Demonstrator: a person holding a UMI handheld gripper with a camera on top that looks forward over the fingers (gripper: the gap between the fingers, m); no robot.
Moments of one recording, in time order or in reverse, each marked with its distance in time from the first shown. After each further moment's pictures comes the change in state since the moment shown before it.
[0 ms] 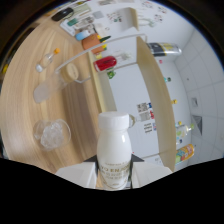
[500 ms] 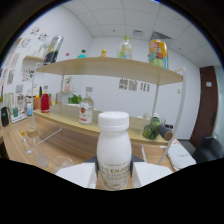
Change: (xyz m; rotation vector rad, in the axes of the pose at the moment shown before) arm -0.025 0.046 0.015 0.074 -0.074 1.140
